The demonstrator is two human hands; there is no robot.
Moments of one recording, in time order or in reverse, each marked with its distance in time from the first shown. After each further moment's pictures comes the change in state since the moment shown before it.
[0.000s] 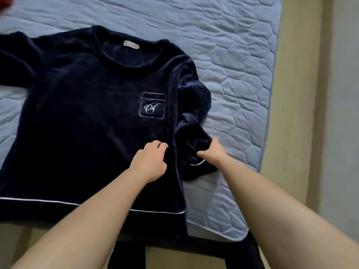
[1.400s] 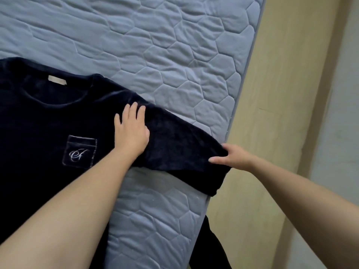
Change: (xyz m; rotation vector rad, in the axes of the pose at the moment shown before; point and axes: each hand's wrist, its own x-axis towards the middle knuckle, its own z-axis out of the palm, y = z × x) left_hand 0.278 0.143 -0.092 0.115 0.395 -0.278; right_hand 0.229 0.067 -0.287 -0.106 -0.457 -0.231
